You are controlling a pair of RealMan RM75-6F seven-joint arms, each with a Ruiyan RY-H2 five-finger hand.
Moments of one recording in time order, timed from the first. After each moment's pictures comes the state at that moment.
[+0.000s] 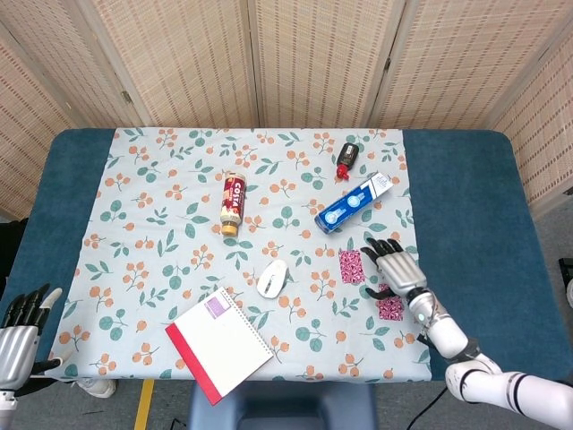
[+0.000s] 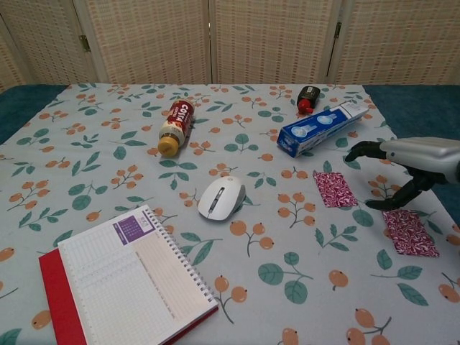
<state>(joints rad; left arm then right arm) -0.03 -1.22 0.02 -1.40 1.53 1.49 -0.05 0.60 -1.45 0.13 -1.42 -1.11 0.78 -0.31</state>
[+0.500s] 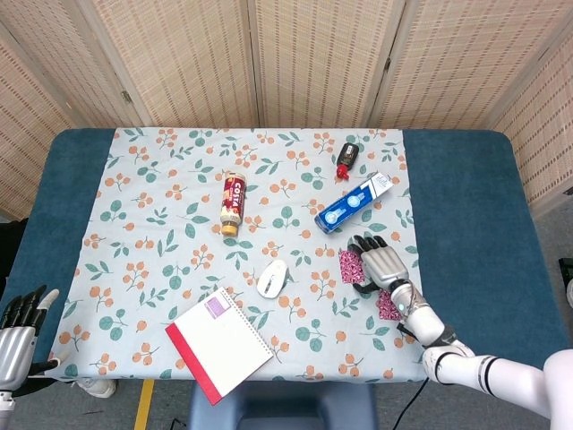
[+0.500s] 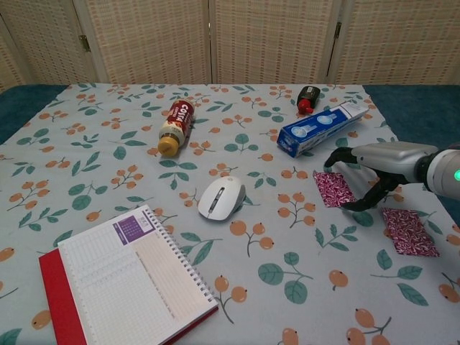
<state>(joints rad) -0.03 -1.22 0.02 -1.39 1.53 1.48 -0.07 0.70 -1.54 0.13 -1.33 -0.96 0.73 -0.41</state>
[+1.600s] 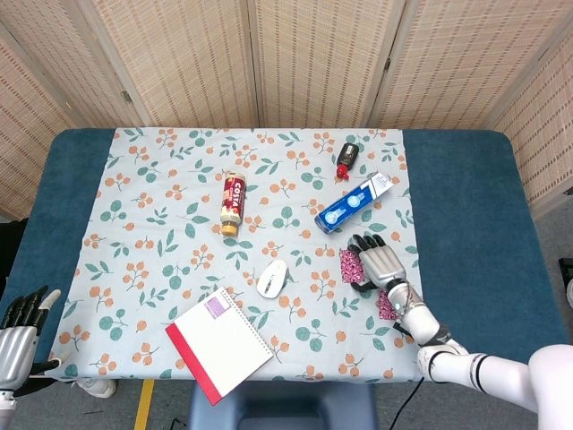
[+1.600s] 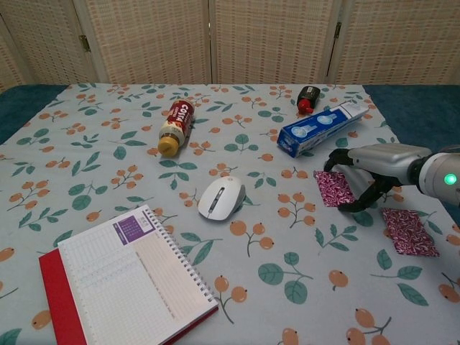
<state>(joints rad) -0.03 -1.23 0.02 -1.38 1.52 1.47 -0.07 0.73 -1.58 0.09 -1.28 -0.94 0.77 -0.41</state>
